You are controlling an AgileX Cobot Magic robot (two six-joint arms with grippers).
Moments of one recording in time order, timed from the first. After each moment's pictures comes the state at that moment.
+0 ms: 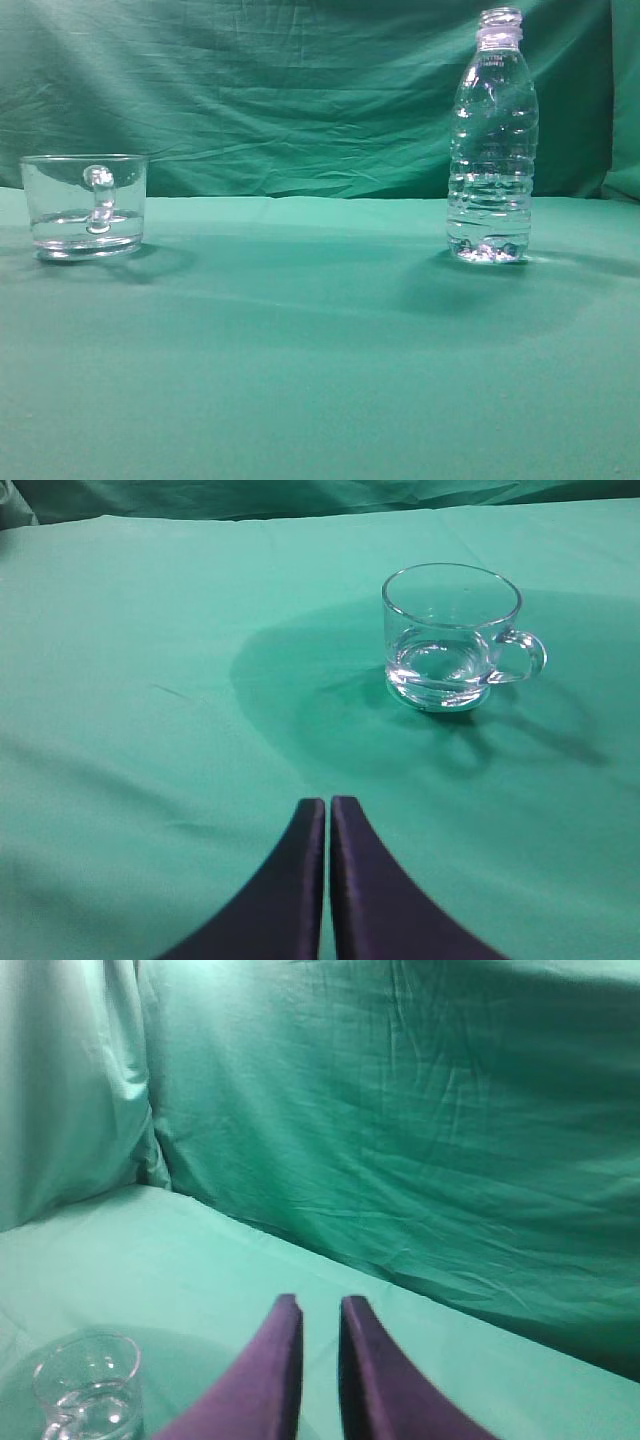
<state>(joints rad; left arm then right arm) -0.11 -0.02 0.02 -0.09 0.35 0.11 0.10 1.03 -0.68 -1.15 -0.58 1.05</state>
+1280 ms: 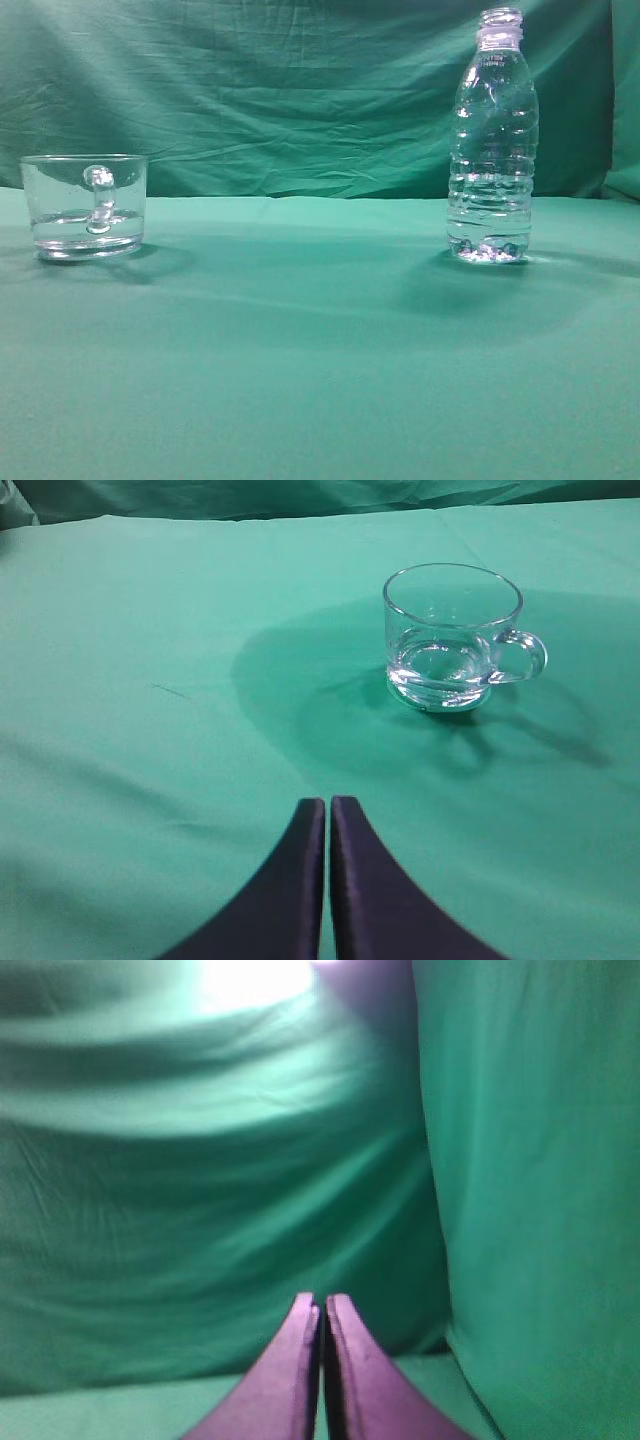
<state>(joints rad) -0.10 -0.02 0.02 -0.09 0.35 0.11 0.10 0.49 -0.67 -0.55 0.23 0.66</state>
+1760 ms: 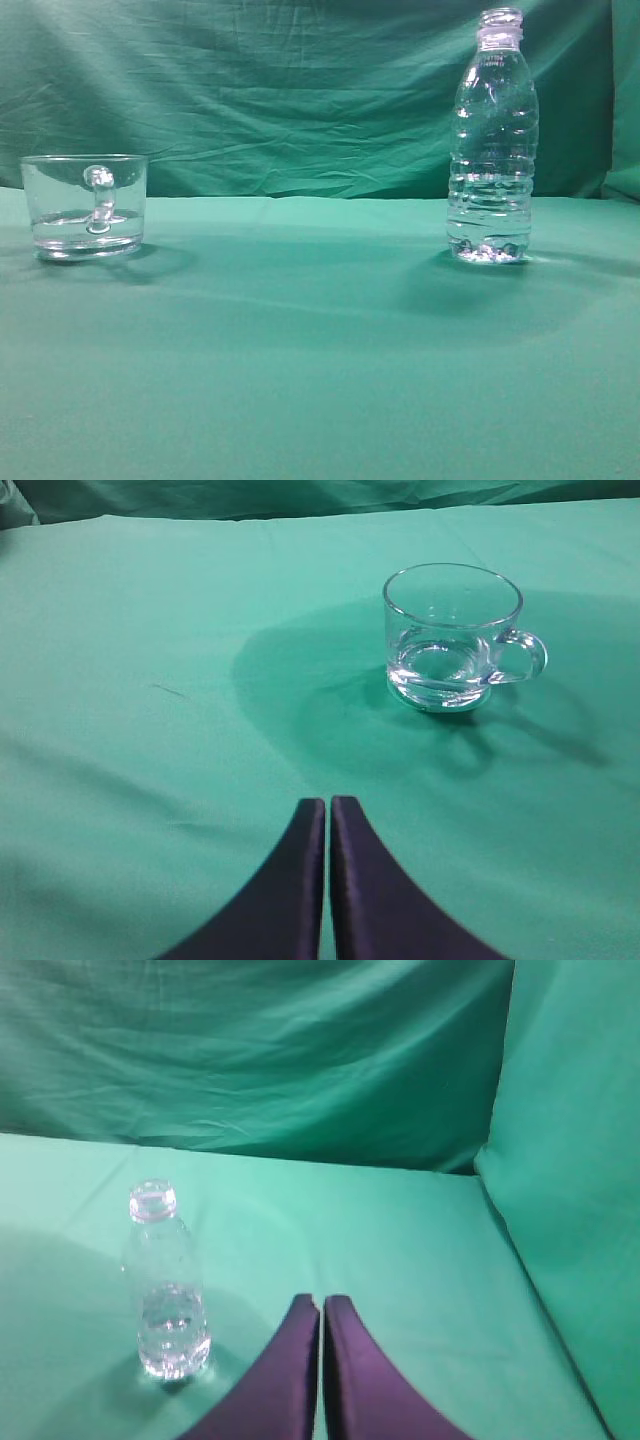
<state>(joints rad) -0.10 -0.02 0.02 -0.09 0.35 0.11 0.10 0.21 -0.42 0.06 0.50 -0.11</state>
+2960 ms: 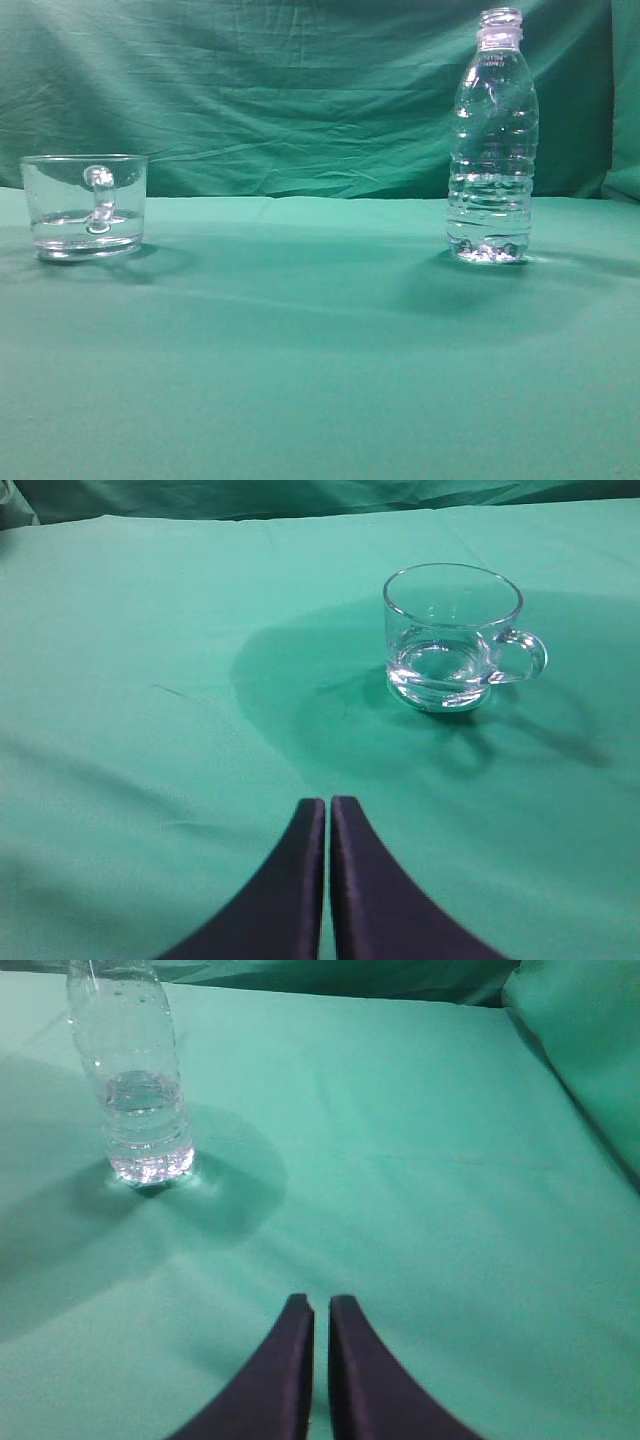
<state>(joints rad) -0.10 -0.02 0.02 -0.09 0.35 0.11 0.10 -0.01 0.03 0.05 0.43 -0.10</state>
